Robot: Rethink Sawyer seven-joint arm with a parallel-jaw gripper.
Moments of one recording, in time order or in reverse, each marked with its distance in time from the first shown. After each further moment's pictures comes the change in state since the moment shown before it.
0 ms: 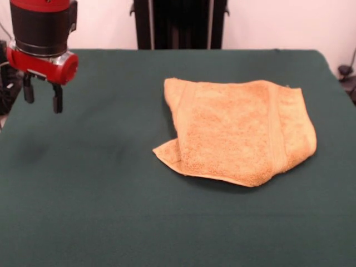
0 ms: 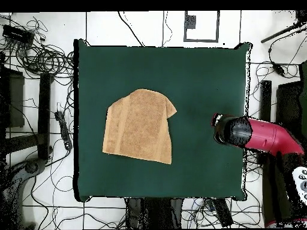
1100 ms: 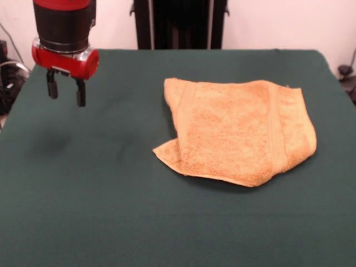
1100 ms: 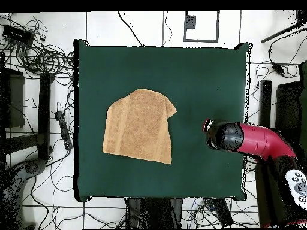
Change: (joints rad) arm 0.002 -0.025 0.019 0.081 0.008 0.000 0.000
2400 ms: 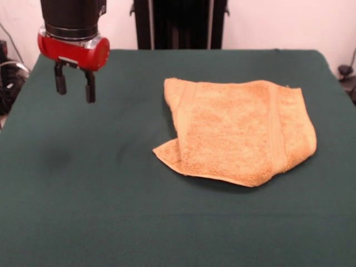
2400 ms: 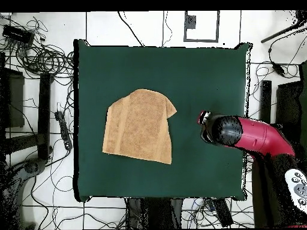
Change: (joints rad) arm 0.042 -0.051 0.000 0.009 0.110 0.000 0.000
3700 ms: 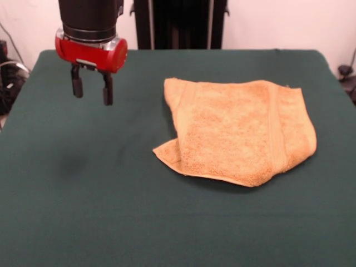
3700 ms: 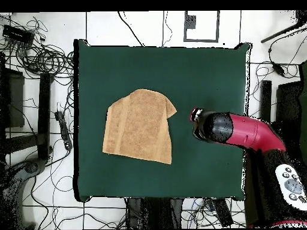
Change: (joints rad) arm 0.041 0.000 0.000 0.001 0.028 0.000 0.000
